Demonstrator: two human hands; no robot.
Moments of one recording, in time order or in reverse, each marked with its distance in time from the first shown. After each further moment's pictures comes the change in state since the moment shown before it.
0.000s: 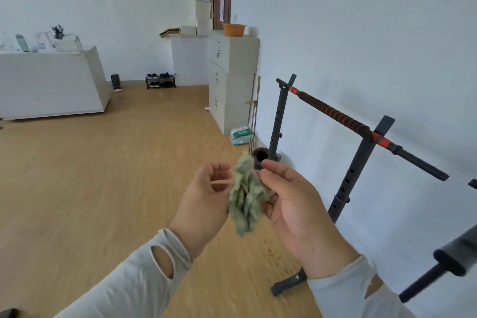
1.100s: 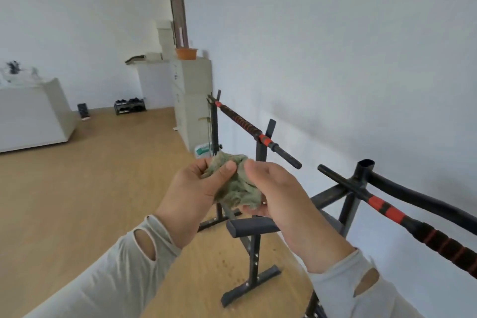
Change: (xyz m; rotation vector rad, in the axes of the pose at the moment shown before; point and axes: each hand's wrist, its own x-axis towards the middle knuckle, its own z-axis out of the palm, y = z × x) left_hand -0.102 0.102 0.313 -0.334 -0.214 0.075; right_hand -0.107 -0.183 -0.284 -0.461 -0.037 -0.098
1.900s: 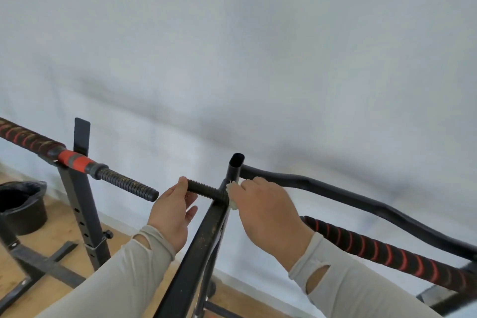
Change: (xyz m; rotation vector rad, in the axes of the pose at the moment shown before) left_hand 0.246 -0.210 0.212 -0.243 -0.244 -0.699; right_hand 0.100 0.063 -0.201 -1.770 0.417 0.185
